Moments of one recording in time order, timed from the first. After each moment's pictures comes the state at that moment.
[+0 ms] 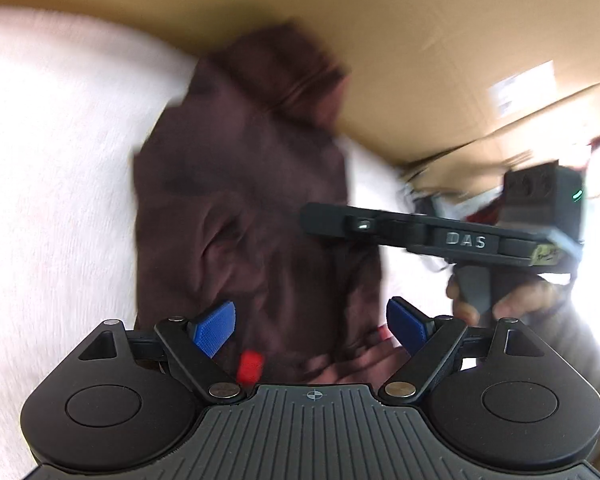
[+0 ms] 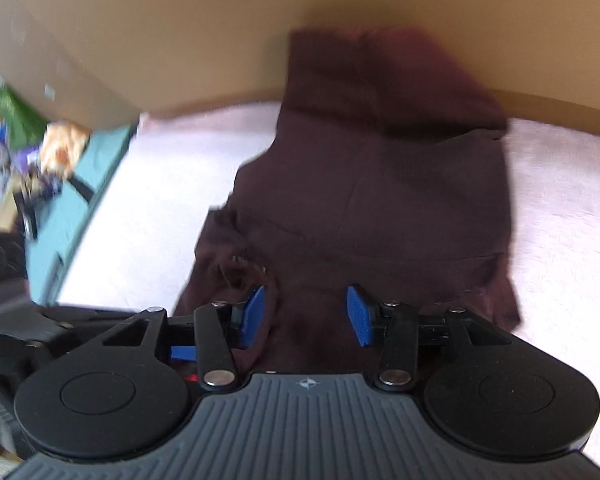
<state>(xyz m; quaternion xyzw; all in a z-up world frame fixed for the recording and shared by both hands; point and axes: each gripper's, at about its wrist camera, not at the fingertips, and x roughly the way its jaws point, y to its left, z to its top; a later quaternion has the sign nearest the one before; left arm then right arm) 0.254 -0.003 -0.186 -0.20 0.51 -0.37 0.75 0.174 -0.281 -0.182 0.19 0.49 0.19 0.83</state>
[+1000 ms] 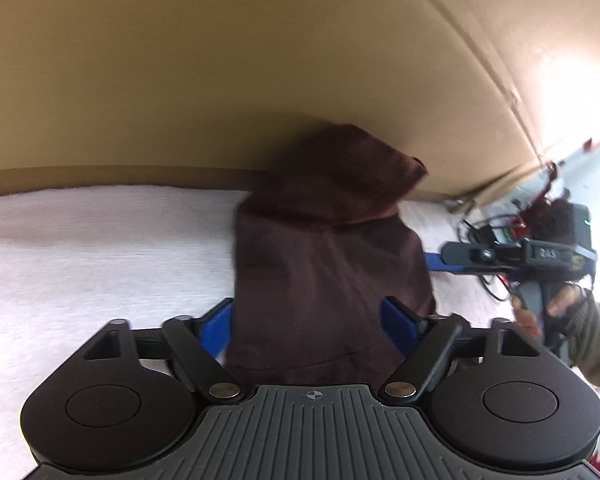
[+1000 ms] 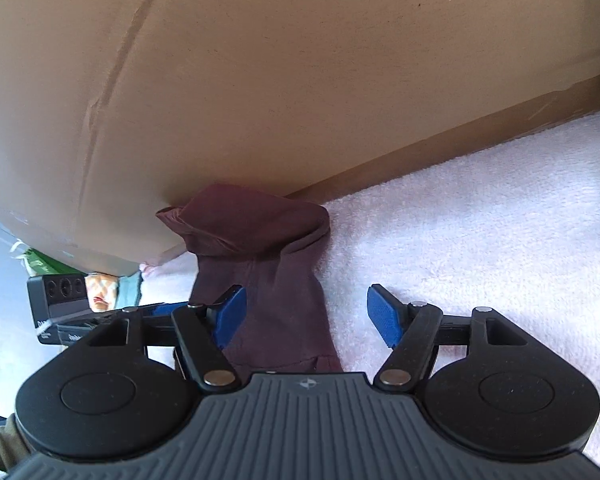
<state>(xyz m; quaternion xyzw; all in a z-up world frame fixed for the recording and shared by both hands) 0.383 -0.019 -0.206 -0.09 0.51 -0.39 0.76 0.204 -0.405 -0.229 0.38 0.42 0.16 0.81</state>
